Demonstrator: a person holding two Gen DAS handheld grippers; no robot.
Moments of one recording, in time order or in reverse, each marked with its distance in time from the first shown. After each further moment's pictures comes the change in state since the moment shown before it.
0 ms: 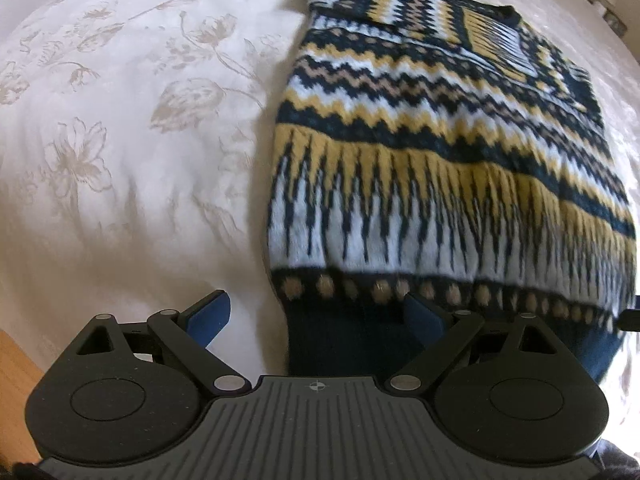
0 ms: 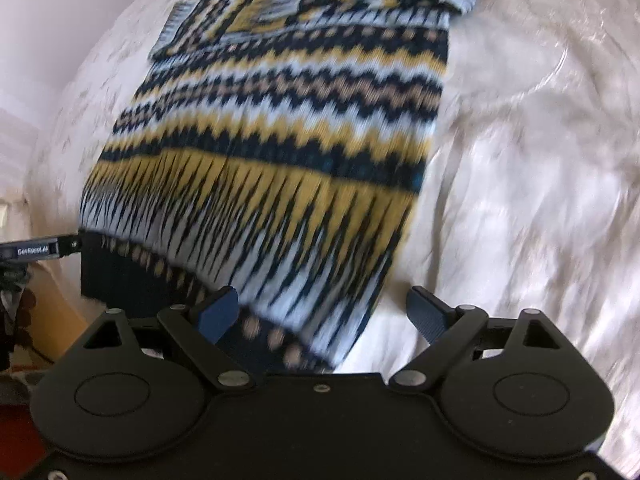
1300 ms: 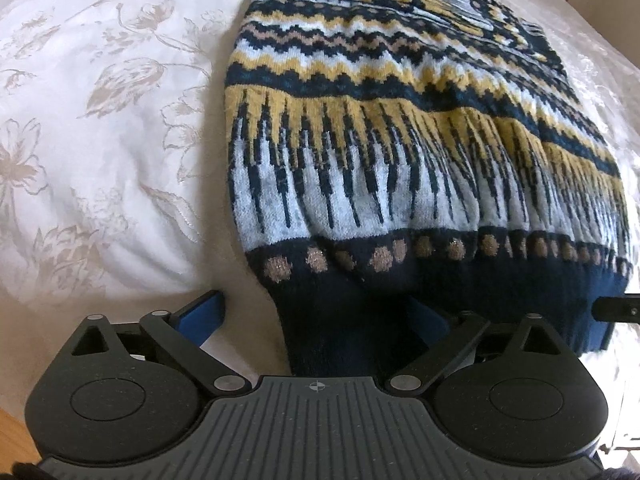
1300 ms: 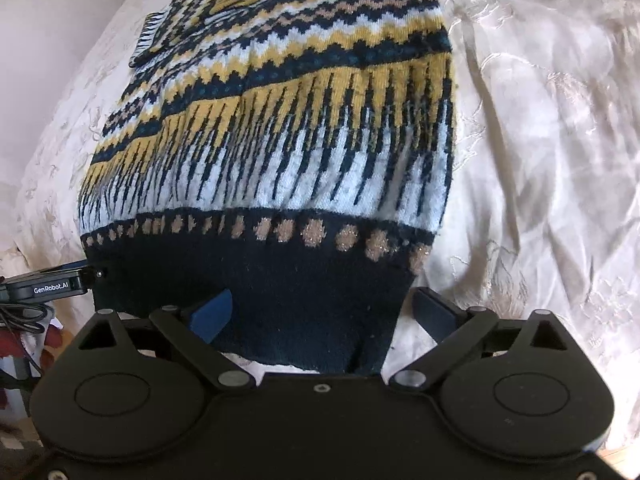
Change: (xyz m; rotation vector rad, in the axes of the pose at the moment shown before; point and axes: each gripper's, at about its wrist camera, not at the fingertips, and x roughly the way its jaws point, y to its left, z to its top) left arm 0.033 0.005 -0.015 0.143 -0.008 -0.112; right arm 0.027 0.037 -0.054 0.228 -0.071 -0.025
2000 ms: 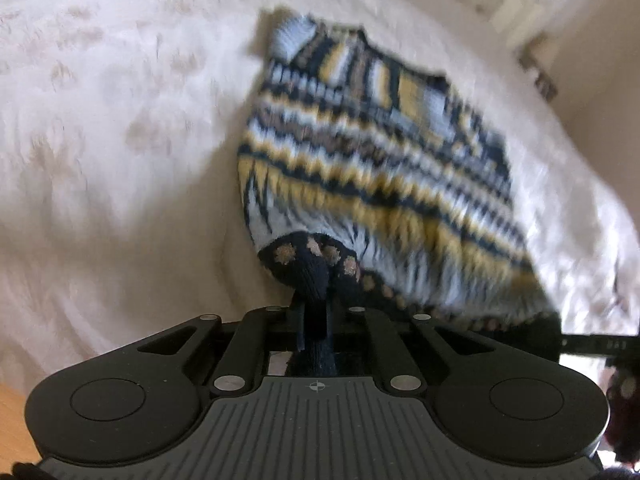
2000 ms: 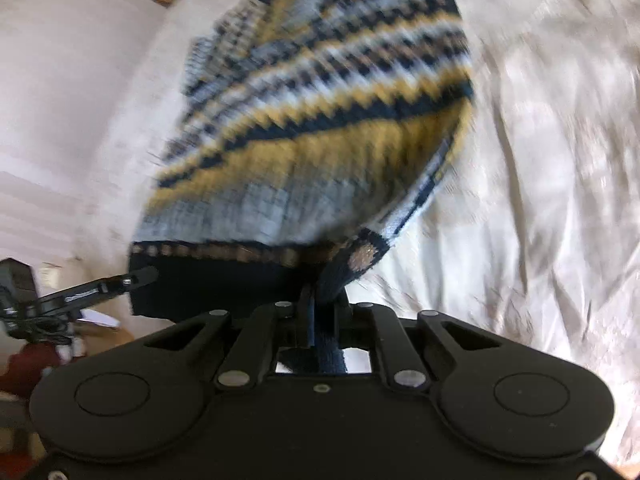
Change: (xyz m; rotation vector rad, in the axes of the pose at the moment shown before) left arm -0.085 0.015 0.005 -0.231 -0.177 -0.183; right arm -0.051 -0.002 0.028 -0.020 -0.036 0.227
